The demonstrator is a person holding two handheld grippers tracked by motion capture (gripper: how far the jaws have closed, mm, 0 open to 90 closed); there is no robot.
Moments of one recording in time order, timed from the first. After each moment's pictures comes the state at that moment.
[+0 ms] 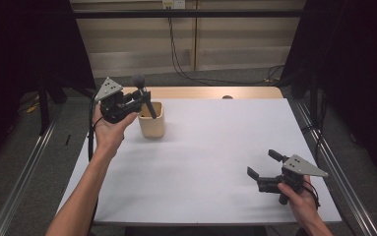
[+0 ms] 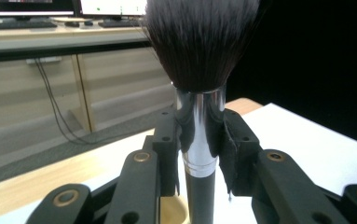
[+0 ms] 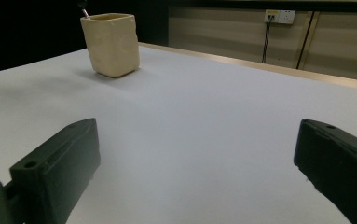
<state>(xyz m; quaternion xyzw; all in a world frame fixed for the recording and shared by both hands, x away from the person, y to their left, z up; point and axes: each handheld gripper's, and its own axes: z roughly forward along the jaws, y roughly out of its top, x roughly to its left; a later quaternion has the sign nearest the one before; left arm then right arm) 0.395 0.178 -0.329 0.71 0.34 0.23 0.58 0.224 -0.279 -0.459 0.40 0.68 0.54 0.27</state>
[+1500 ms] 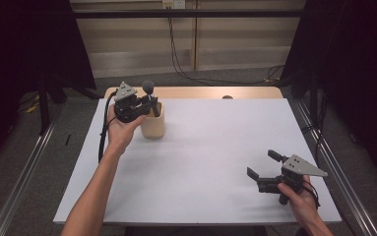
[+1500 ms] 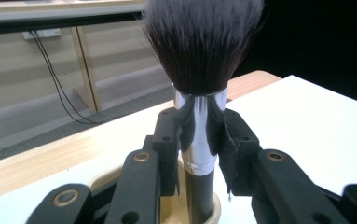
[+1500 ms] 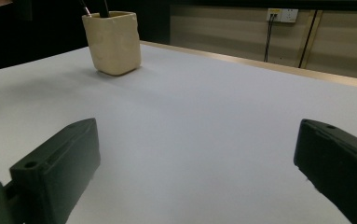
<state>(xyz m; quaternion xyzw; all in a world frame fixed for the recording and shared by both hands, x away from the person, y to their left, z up) 0.427 0.163 -0.375 0.74 0.35 0.22 0.53 0.224 -0.279 -0.460 0.40 0.69 0.54 0.27</state>
